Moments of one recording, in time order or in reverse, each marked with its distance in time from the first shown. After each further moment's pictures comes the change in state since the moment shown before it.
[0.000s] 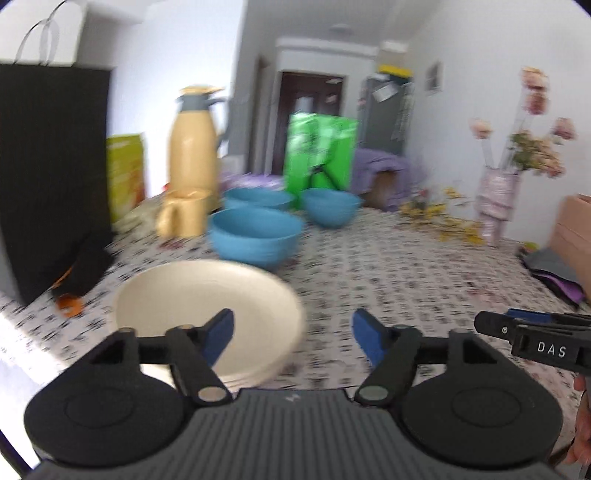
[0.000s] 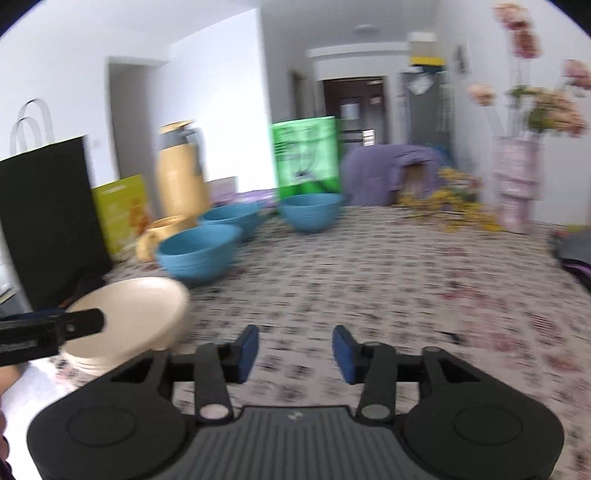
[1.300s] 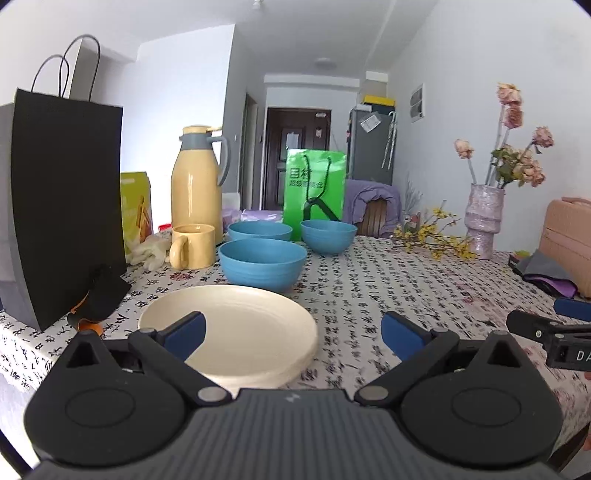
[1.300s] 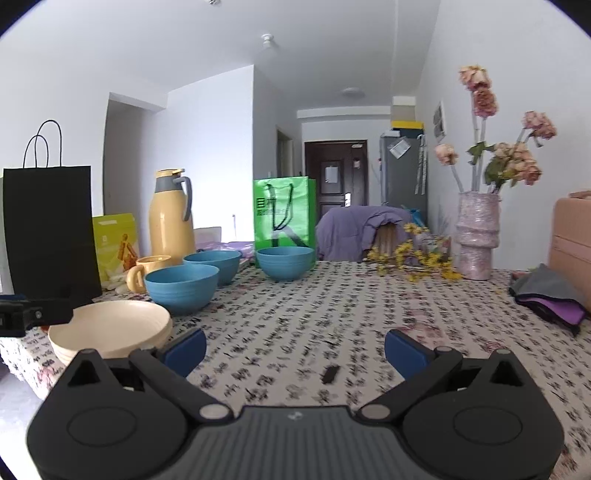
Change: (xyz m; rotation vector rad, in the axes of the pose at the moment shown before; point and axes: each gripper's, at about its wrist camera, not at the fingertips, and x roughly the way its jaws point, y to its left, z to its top) left arm -0.029 0.030 -0.014 0.030 -0.105 -0.001; right arm -0.046 0.005 -0.033 -0.059 -0.206 -0.038
